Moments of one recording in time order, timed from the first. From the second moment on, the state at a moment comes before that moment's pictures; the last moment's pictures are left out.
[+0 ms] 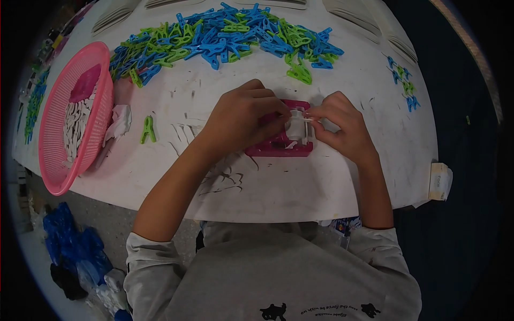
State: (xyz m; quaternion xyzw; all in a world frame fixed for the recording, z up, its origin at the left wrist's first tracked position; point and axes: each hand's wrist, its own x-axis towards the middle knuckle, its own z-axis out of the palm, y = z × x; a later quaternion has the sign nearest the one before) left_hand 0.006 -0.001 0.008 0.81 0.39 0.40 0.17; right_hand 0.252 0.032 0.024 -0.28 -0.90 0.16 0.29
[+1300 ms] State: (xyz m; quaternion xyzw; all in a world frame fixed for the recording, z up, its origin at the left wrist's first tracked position) left_hand 0.018 -0.001 -0.006 0.74 0.42 0.47 0.23; right_hand 0.208 0.028 0.053 -0.28 -0.86 0.24 0.35
